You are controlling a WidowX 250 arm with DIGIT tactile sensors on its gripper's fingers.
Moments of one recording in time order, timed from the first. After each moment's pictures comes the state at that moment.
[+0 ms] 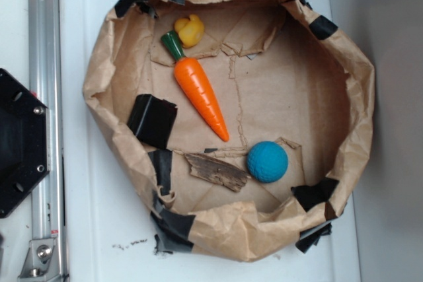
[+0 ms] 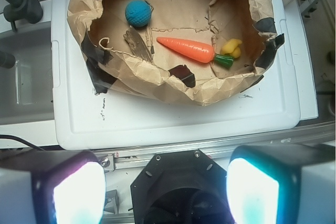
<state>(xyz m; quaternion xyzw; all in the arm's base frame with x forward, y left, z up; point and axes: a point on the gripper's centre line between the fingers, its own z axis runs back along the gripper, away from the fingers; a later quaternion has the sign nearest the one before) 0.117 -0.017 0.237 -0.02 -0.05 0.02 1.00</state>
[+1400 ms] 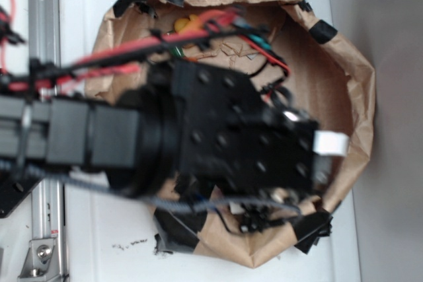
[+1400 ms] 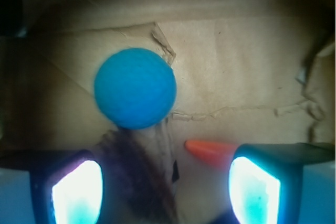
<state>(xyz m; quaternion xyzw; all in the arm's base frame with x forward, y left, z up) 0.264 -0.034 0.055 0.01 0.01 0.03 1.00</state>
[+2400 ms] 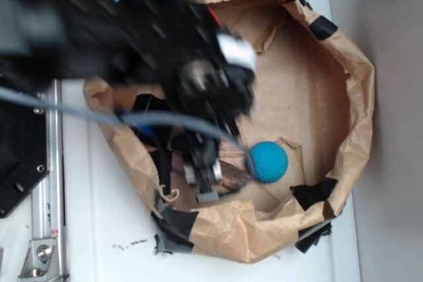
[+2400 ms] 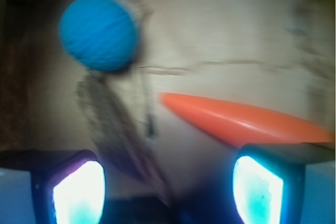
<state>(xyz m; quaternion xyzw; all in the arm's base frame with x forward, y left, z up) 0.246 -0.030 0.054 -0.09 -0.01 0.00 1.00</state>
